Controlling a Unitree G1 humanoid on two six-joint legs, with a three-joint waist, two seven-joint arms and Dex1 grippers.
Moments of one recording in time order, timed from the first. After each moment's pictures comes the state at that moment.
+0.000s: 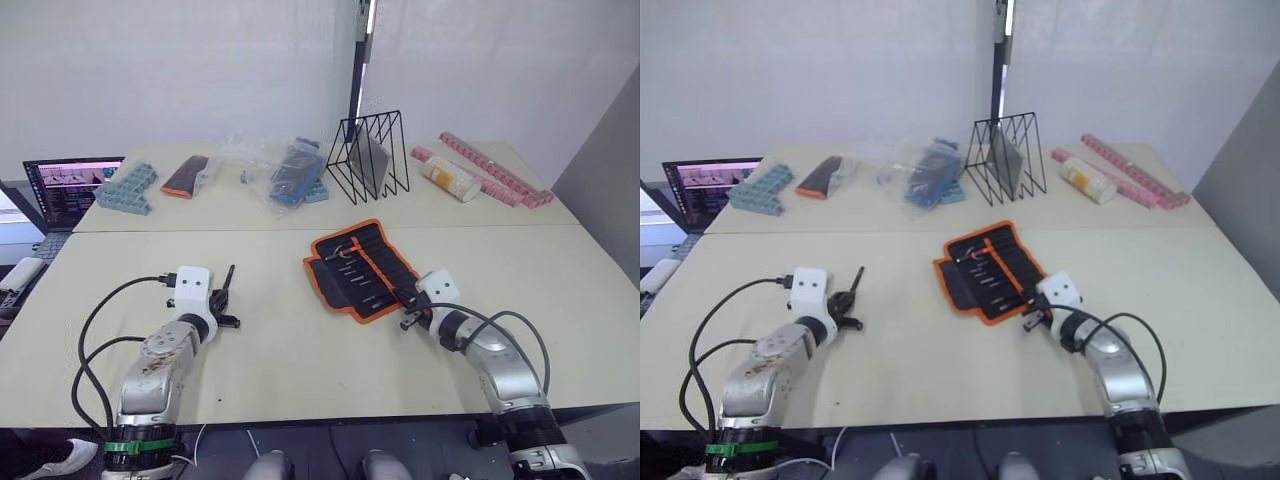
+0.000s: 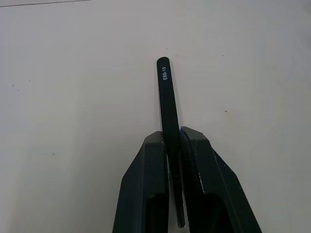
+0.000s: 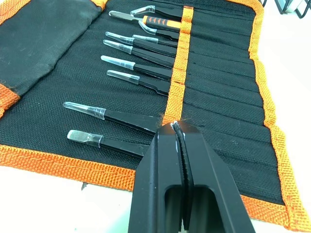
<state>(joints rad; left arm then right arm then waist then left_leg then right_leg) -0.19 0.34 0.17 -0.16 -0.18 0.67 -0.24 -0.28 -0.40 0.03 0.19 0.09 0.14 0.60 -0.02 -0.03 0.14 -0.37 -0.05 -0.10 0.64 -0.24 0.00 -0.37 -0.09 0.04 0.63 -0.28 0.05</state>
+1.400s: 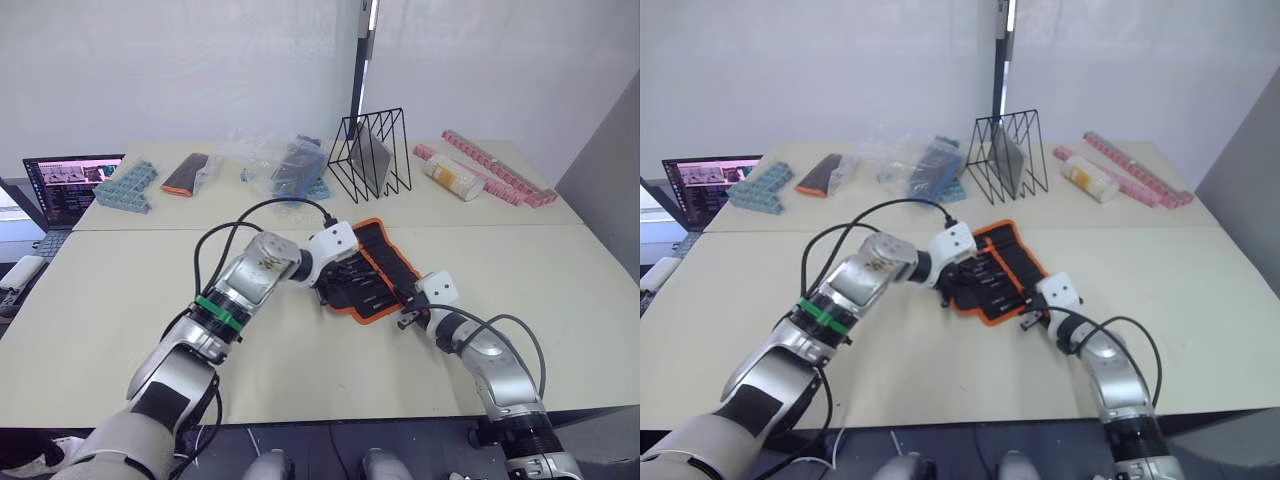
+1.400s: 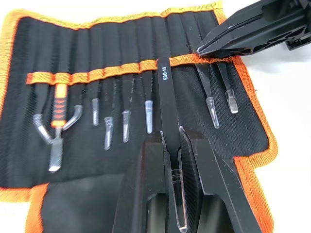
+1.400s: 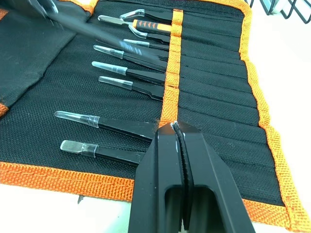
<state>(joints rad) -0.93 0.31 -0.48 0.37 -0.05 0.60 -0.90 -0.23 -0.37 0.03 0.12 0.08 0.16 0.52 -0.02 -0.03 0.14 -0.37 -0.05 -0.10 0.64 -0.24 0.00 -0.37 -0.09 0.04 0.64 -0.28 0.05</state>
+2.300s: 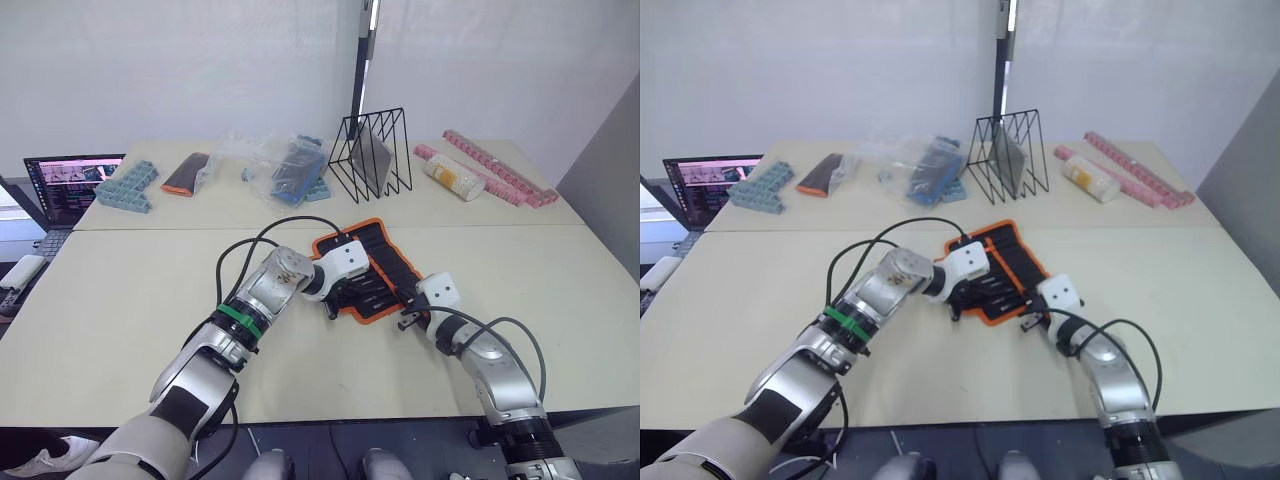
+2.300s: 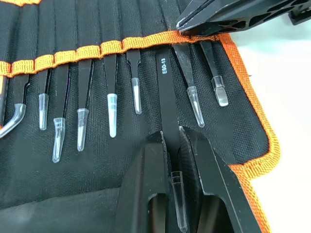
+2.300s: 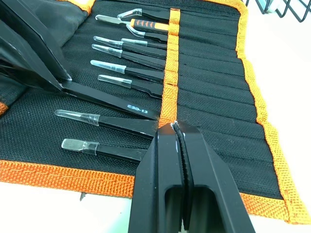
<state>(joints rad) -0.93 0.20 -0.48 0.53 0.05 0.49 -0.91 -0.22 -0.37 0.03 0.10 0.08 0.17 0.49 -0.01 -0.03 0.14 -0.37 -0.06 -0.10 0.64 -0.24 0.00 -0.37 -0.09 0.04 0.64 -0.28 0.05</state>
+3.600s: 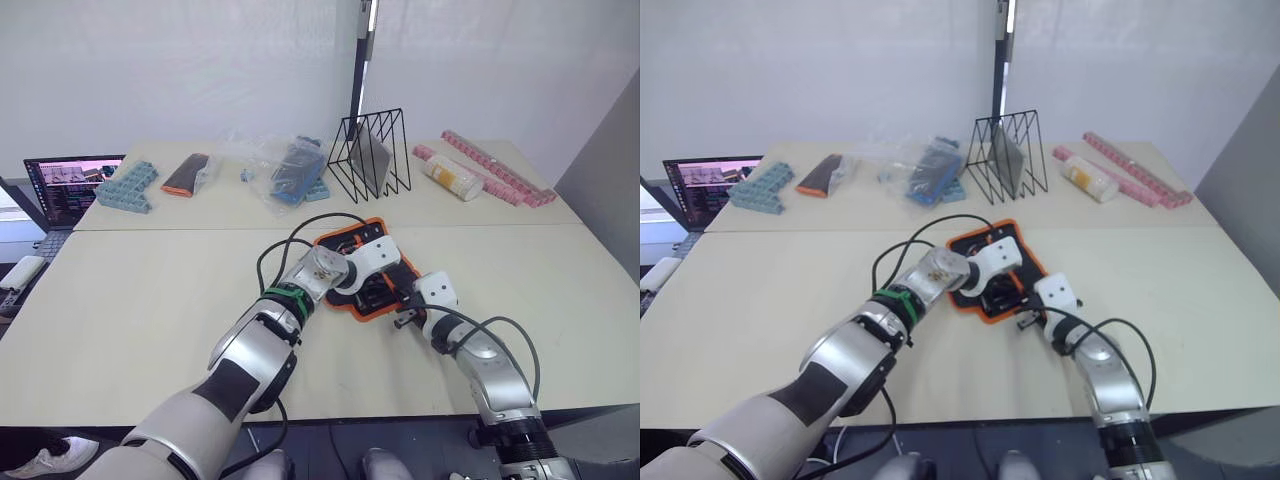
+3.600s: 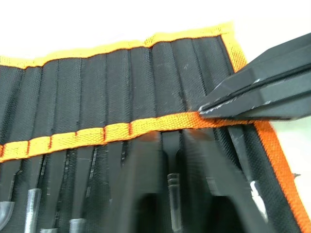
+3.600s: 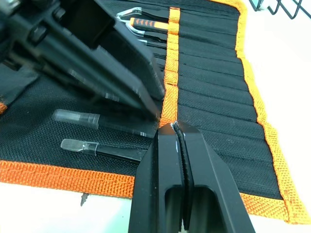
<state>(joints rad) -1.17 -0.05 -0.31 1.18 0.15 0.11 -0.76 -0.22 -0.34 0.04 0.08 0.05 0.21 0.45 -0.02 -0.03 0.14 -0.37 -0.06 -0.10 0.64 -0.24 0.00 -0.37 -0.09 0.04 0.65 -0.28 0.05</state>
